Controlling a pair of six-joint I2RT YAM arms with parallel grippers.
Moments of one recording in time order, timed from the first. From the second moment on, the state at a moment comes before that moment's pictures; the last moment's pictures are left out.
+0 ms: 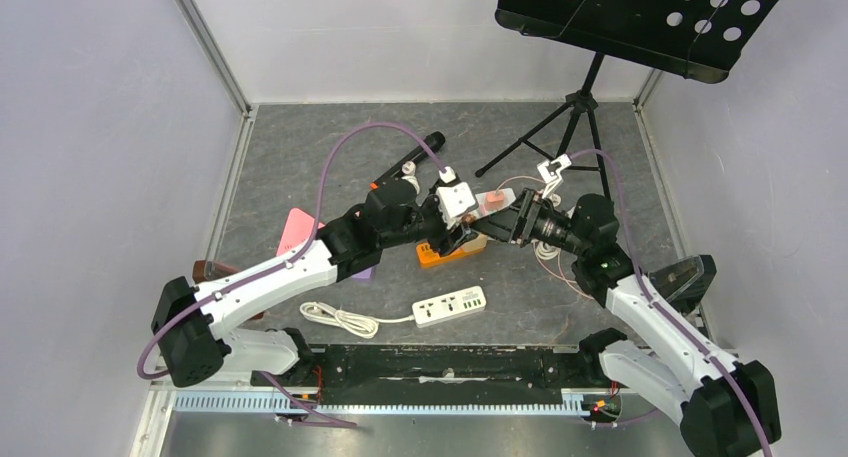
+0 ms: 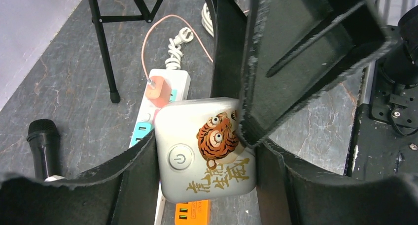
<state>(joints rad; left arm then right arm) -0.94 1.26 1.02 -0.05 0.21 0.24 0.39 0.92 0.54 0.30 -0.68 0.91</state>
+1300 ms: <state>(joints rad) -0.94 0.92 0.99 -0.57 -0.21 -0.15 0.86 0.94 0.38 -0.06 -0.26 0.13</state>
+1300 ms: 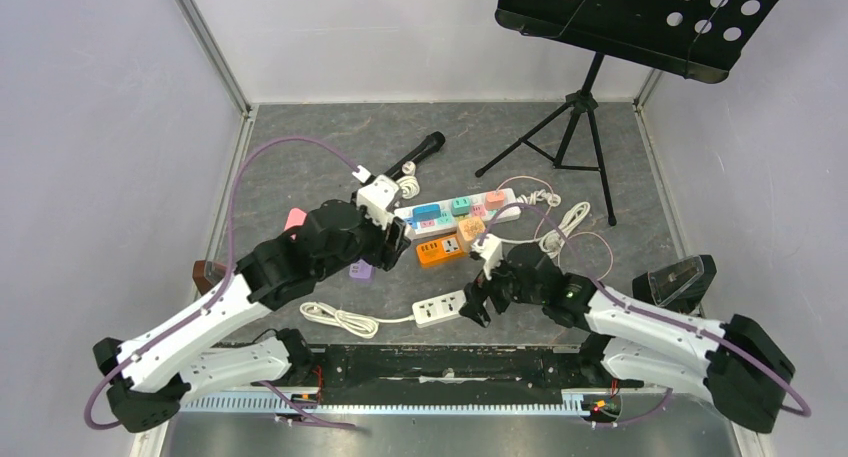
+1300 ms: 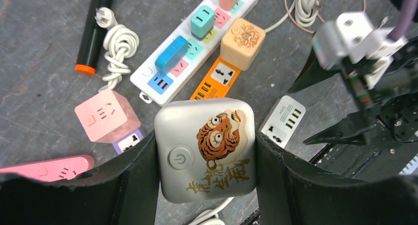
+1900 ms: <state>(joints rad) -0.90 0.88 1.08 -0.74 0.00 -0.13 0.99 1.21 0.45 -0.01 -0.01 -0.09</state>
